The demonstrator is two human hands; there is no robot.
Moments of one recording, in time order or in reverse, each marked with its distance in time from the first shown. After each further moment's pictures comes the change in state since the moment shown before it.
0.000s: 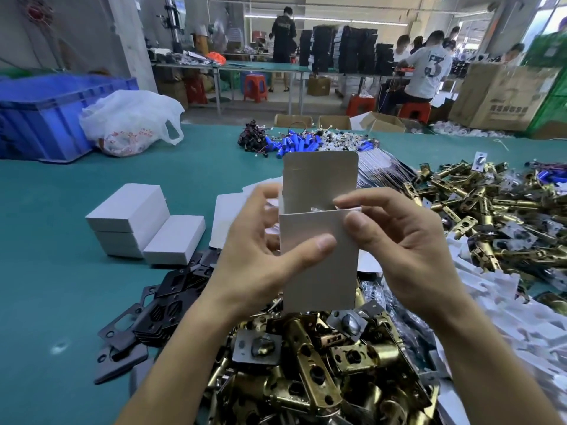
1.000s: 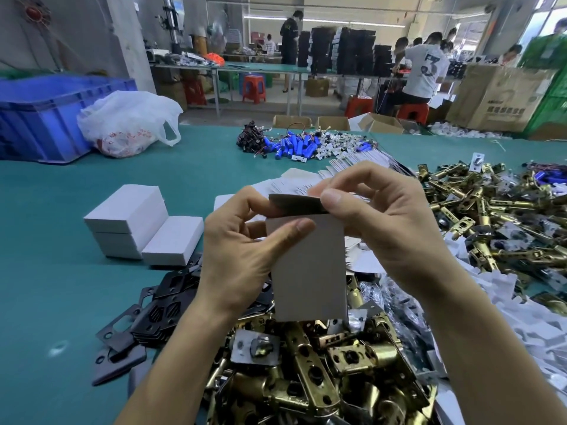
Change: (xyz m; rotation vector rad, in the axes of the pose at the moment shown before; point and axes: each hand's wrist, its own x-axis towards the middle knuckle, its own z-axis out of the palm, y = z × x) left_hand 0.002 0.005 -0.001 0.039 0.189 0.184; right_hand 0.026 -0.017 0.008 0.029 -0.029 0.052
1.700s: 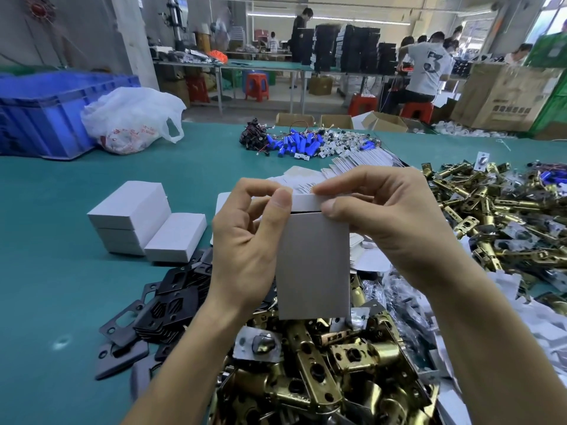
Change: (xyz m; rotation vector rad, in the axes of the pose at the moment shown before) left_hand -0.001 -0.005 0.010 0.018 0.108 -0.028; right_hand 0.005 -0.007 -0.001 -0.023 -0.003 0.128
